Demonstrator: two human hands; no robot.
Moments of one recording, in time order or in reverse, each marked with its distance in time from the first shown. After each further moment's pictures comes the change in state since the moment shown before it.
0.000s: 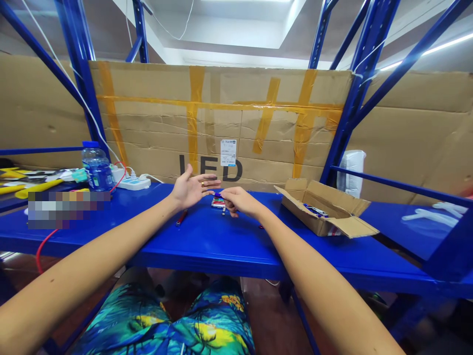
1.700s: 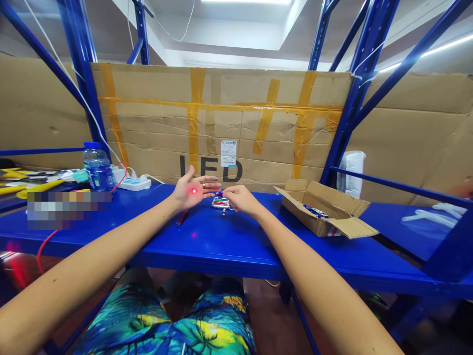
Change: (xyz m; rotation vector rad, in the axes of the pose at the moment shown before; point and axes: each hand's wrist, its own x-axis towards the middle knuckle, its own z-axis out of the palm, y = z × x) left_hand 0.000 -0.001 0.001 0.036 -0.018 -0.029; right_hand 0.000 -0.004 0.001 -0.142 0.216 -0.003
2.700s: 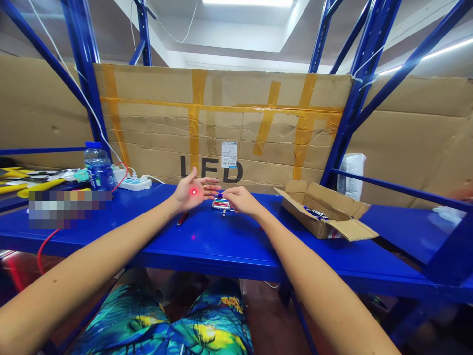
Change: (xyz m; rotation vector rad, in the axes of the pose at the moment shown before) left_hand -0.001 -0.001 0.001 0.060 -0.040 -0.001; right_hand -0.001 -0.004 -0.001 -0.042 -0.034 0.013
